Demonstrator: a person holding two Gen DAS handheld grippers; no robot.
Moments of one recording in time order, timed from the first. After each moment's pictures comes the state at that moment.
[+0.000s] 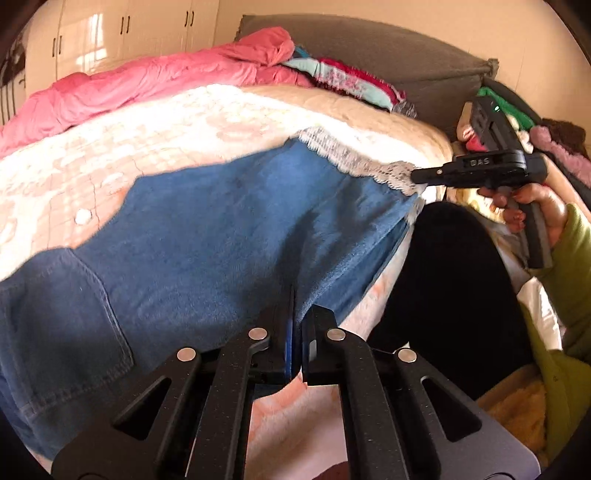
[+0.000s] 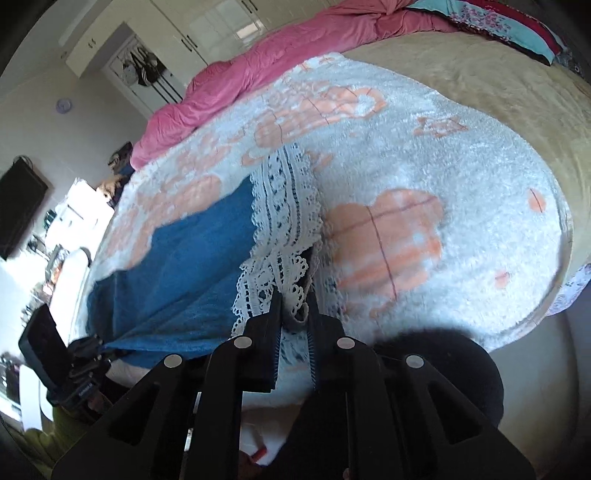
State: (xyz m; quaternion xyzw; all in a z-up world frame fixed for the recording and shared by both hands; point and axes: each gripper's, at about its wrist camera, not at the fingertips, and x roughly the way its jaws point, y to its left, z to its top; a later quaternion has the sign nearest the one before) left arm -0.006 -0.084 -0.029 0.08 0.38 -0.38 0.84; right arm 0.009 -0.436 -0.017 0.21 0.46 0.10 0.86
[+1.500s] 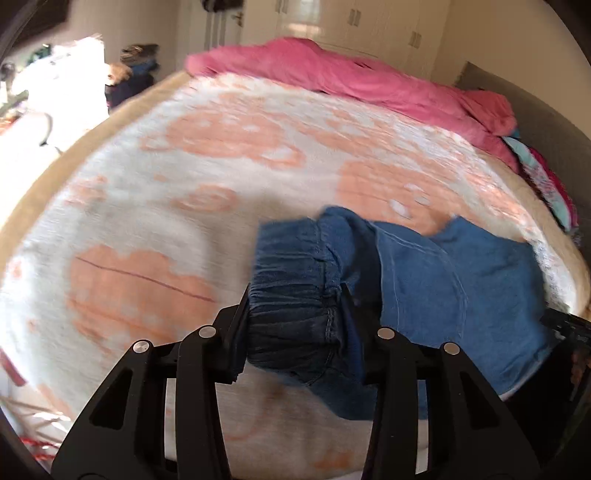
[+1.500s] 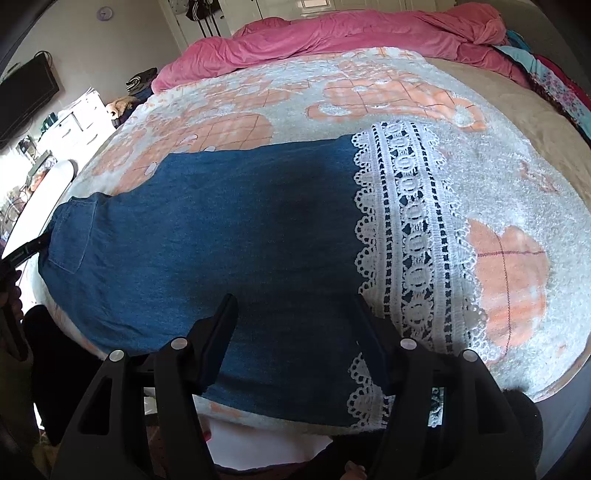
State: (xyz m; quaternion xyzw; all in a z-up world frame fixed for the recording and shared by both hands) left arm 0.033 0.127 -0.006 -0.08 0.40 0.00 0.91; right arm 0.046 -0.334 -0.042 0.05 0.48 0.14 0.86
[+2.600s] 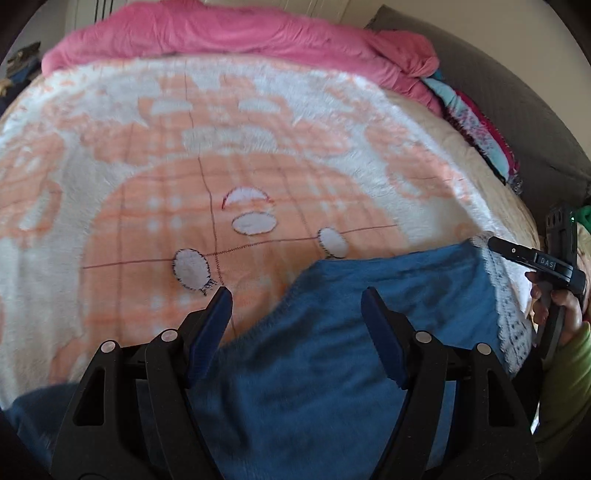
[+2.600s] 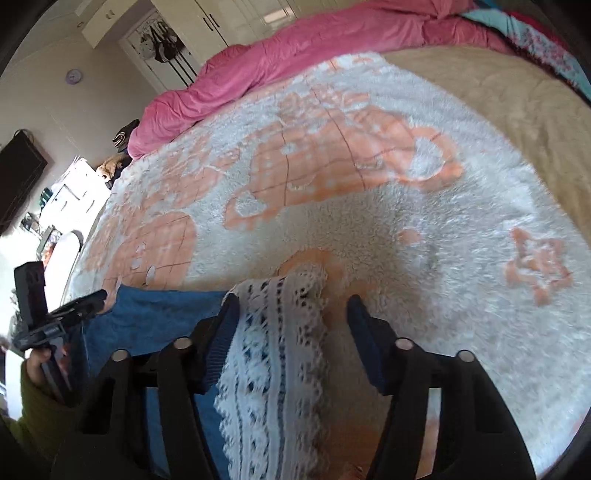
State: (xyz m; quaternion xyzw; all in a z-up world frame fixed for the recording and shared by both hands) left arm 0.194 -0.036 -0.033 -0.05 0.48 -0.21 0.85; right arm 0.174 -0.438 -0.038 0.17 0.47 0.15 0.85
